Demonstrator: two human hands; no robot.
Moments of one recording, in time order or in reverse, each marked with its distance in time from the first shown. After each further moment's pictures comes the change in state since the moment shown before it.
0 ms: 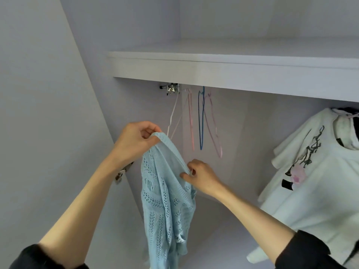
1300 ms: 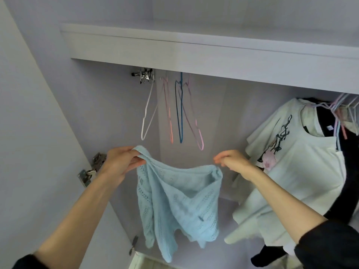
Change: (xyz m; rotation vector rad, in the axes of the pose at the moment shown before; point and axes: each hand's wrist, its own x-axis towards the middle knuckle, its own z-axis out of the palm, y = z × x) left_hand 0.010 -0.075 0.065 -0.611 -0.028 -0.633; right_hand -0.020 0.088 -0.080 0.216 0.130 0.606
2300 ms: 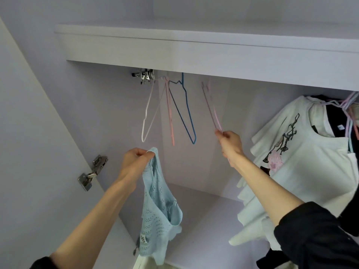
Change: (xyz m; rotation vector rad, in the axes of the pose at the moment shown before) left_hand 0.003 -0.008 0.033 0.258 0.120 0.032; right_hand 0.047 -0.023 0.011 0.424 0.326 -0.022
